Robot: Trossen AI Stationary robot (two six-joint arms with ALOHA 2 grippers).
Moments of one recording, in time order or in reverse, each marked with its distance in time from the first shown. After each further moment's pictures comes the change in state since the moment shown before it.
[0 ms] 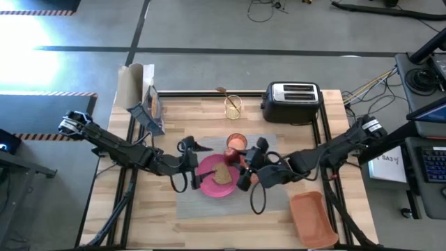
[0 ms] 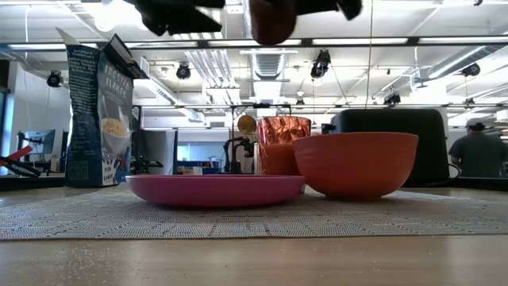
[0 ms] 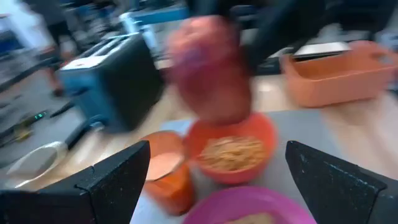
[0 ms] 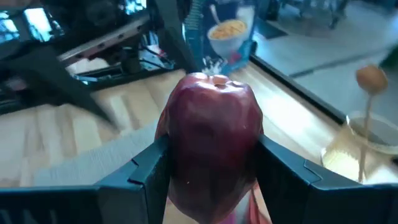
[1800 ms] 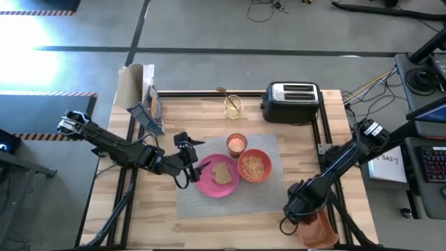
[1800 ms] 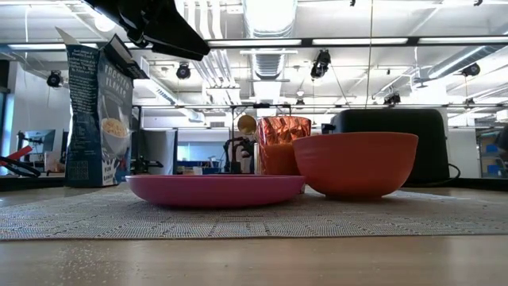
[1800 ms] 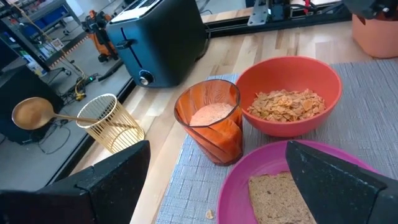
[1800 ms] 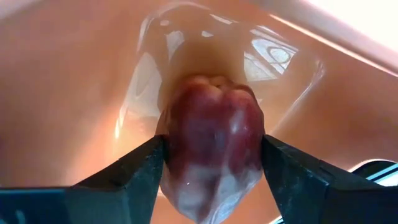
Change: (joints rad) left arm 0.014 -0.018 0.000 -0.239 -0.135 -0.081; right arm 0.352 0.043 -0.316 -0.621 -1.183 1.322
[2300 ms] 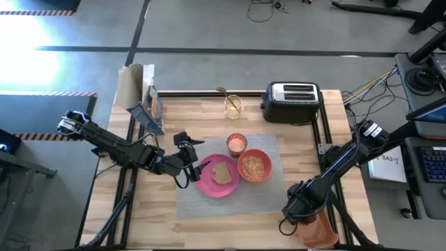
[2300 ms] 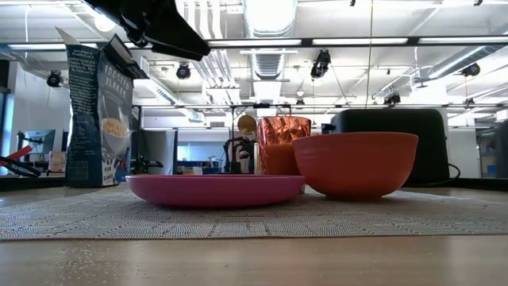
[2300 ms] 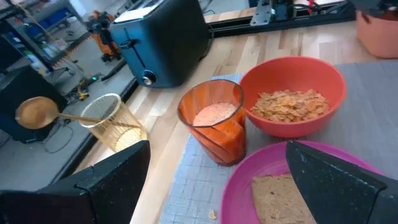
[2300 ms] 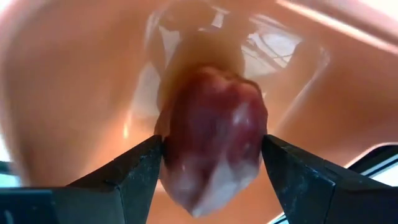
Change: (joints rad) left arm 0.000 0.000 0.000 -0.001 -0.015 0.000; right arm 0.000 0.001 0.031 -0.013 -0.010 0.054
